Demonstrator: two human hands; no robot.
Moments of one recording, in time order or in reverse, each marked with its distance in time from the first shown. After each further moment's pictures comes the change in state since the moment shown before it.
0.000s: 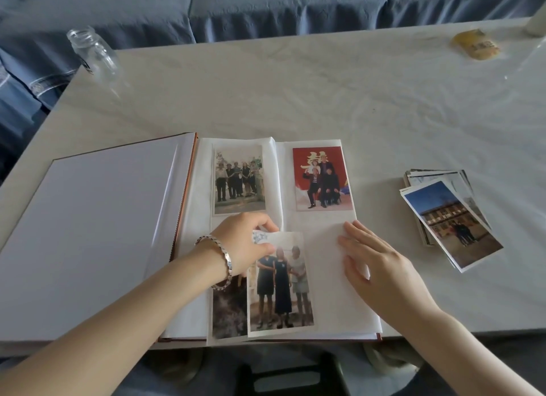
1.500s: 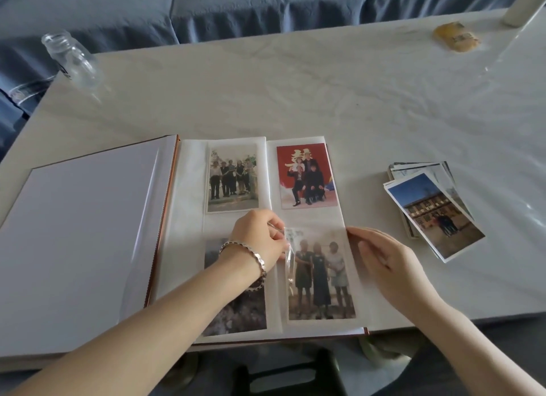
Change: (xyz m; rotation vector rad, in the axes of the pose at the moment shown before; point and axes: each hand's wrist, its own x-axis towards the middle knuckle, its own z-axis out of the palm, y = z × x) left_hand 0.013 0.033 0.036 -0.234 0.138 -0.134; right_hand -0.005 0.022 -0.014 0.509 -0.074 0.317
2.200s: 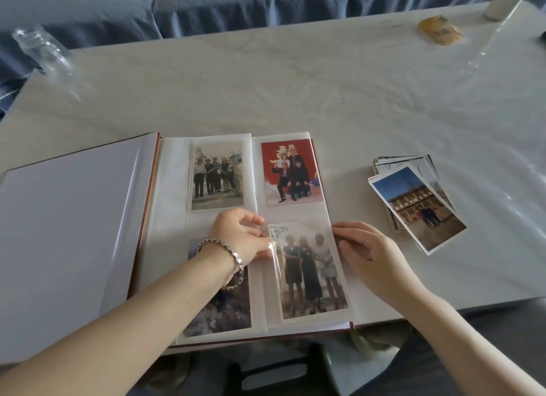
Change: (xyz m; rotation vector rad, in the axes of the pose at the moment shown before) left_hand -0.001 -0.001 -0.001 -0.289 -0.009 -0.174; right_hand 0.005 0.002 -0.003 -0.047 -0.035 -0.001
